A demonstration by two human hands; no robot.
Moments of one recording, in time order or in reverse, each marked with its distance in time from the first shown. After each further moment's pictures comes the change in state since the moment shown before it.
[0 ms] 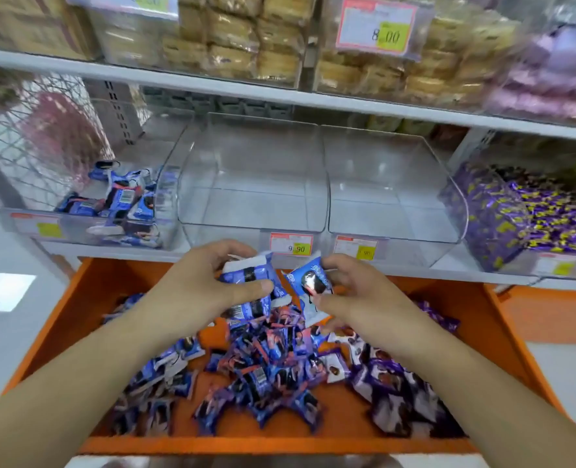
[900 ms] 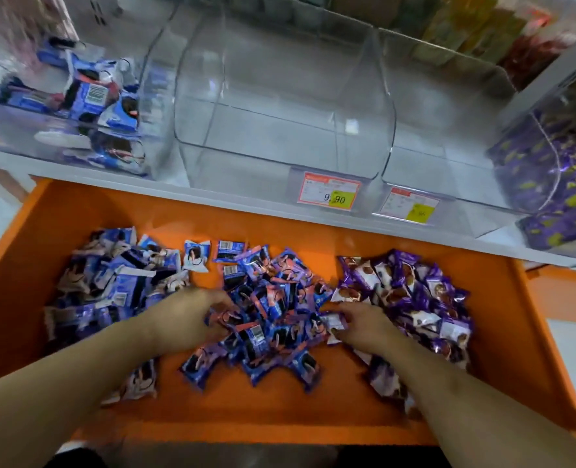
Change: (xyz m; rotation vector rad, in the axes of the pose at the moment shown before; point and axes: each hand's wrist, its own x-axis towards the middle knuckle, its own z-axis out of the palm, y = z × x) left_hand 0.064 -0.204 0.024 0.632 -0.458 -0.078; right_hand 0.087 0.242 0.012 -0.877 -0.231 0.321
